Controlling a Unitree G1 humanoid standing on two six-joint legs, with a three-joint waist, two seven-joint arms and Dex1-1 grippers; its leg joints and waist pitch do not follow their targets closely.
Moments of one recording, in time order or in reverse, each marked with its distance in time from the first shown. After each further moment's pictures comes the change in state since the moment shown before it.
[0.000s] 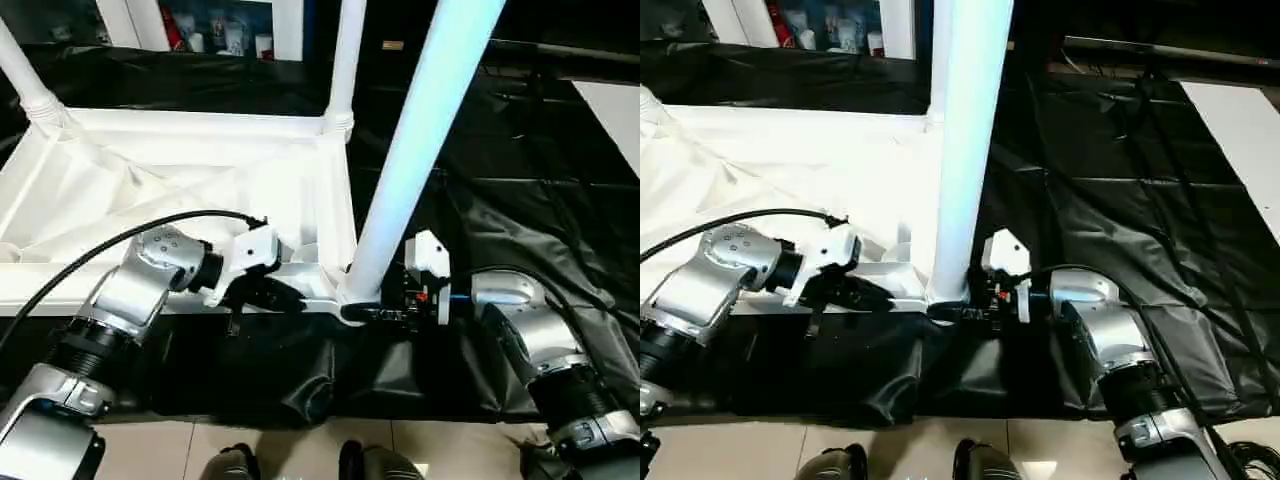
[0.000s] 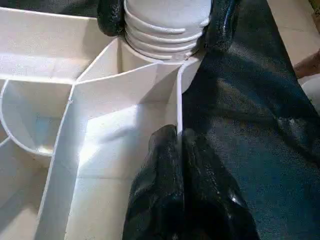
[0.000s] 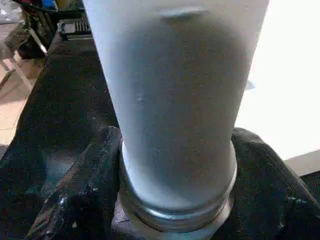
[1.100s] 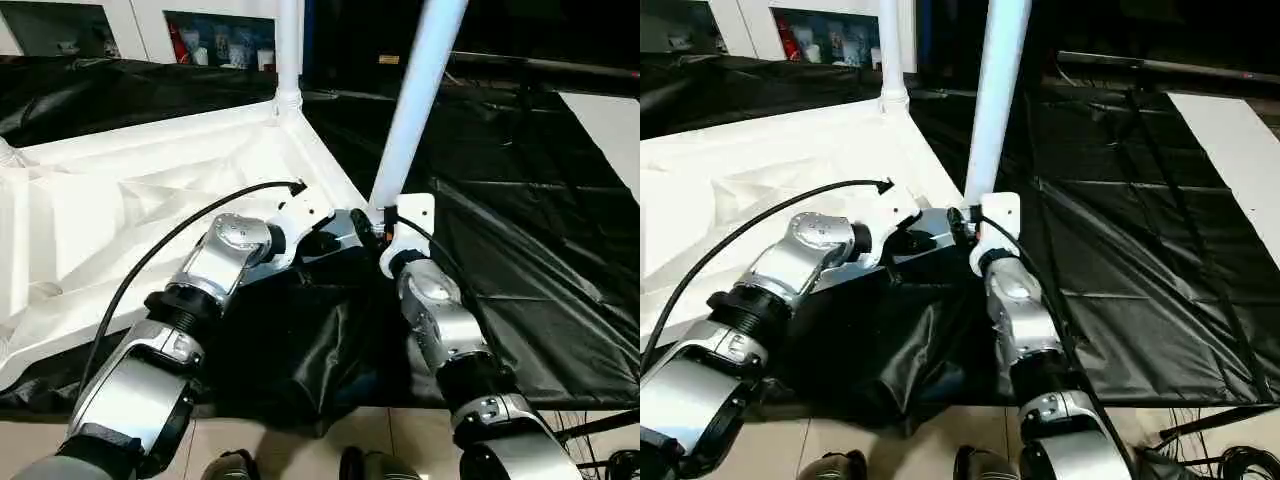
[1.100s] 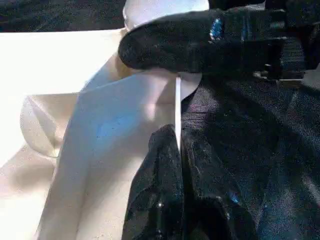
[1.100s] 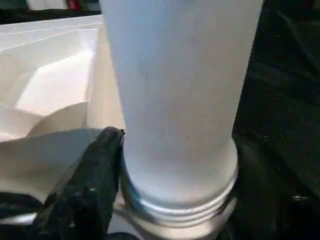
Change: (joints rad) left arm -0.211 -0.291 0.047 0.370 0.142 -0.009 0.516; right arm -0.110 0.406 -0.221 0.244 -0.143 -0.024 -1.033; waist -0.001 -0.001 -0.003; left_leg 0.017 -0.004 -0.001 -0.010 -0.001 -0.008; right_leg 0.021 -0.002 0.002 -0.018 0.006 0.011
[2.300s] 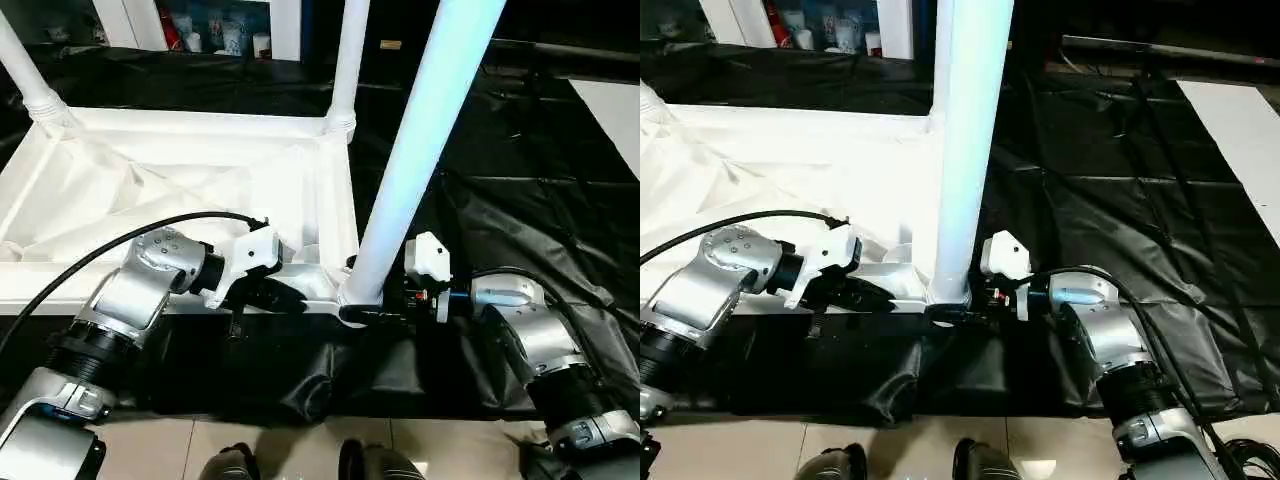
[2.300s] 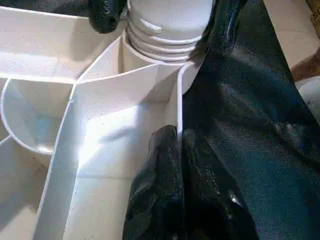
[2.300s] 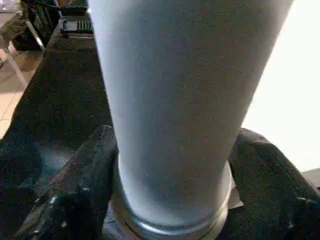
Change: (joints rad) left arm 0.225 0.288 -0.040 -0.402 -0.147 0.034 -0.527; right arm 0.109 -0.408 0.225 -0.230 0.128 -0.068 1.052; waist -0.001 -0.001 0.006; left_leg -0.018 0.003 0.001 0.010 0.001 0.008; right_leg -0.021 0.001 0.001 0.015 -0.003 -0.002
